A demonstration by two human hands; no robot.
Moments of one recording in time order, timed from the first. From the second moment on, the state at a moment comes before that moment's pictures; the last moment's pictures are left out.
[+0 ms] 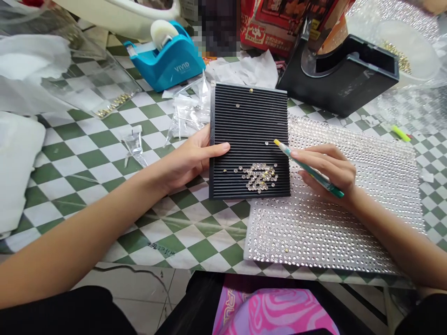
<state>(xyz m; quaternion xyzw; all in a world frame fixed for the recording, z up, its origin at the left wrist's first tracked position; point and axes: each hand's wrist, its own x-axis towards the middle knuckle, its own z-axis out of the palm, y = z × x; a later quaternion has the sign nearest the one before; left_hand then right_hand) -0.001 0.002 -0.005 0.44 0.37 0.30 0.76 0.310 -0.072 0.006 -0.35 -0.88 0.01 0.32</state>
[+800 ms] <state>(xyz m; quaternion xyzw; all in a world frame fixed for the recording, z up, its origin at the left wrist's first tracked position) 0.000 0.000 -0.003 0.42 0.35 0.30 0.78 0.306 -0.073 -0.002 -0.35 -0.86 0.07 0.36</state>
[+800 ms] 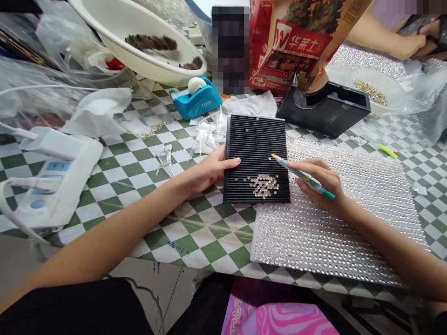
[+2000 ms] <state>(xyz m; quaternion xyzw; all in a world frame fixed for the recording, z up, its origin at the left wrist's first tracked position) -0.002 0.002 -0.009 0.42 0.34 0.30 0.79 0.305 -0.072 -0.005 -0.33 -0.87 0.00 0.37</state>
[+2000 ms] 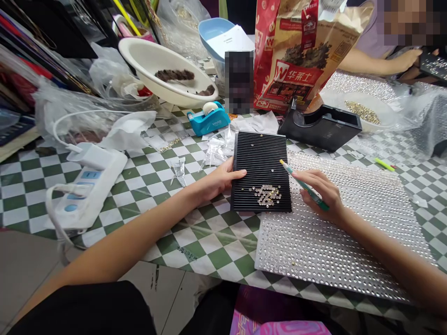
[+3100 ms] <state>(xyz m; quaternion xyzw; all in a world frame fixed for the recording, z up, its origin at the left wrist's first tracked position) -0.004 0.002 -0.004 0.42 0.35 0.29 0.78 0.305 -0.077 0.002 -0.39 -0.83 0.15 0.38</state>
